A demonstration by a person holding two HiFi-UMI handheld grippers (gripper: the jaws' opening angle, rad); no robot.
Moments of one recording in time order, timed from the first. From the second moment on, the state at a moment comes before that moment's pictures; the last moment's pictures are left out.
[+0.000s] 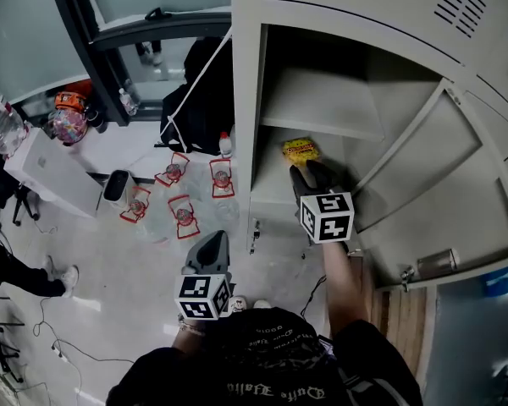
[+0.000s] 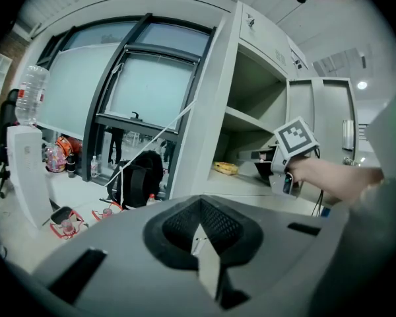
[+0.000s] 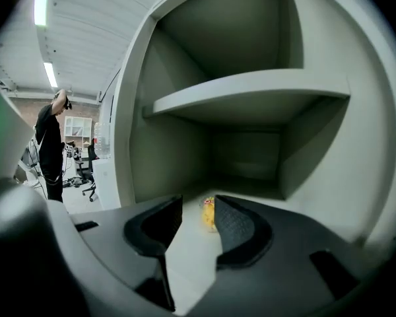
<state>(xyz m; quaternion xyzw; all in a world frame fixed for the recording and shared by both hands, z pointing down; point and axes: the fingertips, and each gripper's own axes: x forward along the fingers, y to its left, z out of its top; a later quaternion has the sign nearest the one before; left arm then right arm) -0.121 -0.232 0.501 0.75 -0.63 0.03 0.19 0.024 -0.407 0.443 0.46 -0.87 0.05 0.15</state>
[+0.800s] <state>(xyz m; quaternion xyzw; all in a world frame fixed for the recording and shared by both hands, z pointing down) -0.076 -0.234 0.499 0.80 -0.58 0.05 0.16 0.057 -0.306 0.439 0.49 -0.87 0.03 0.10</state>
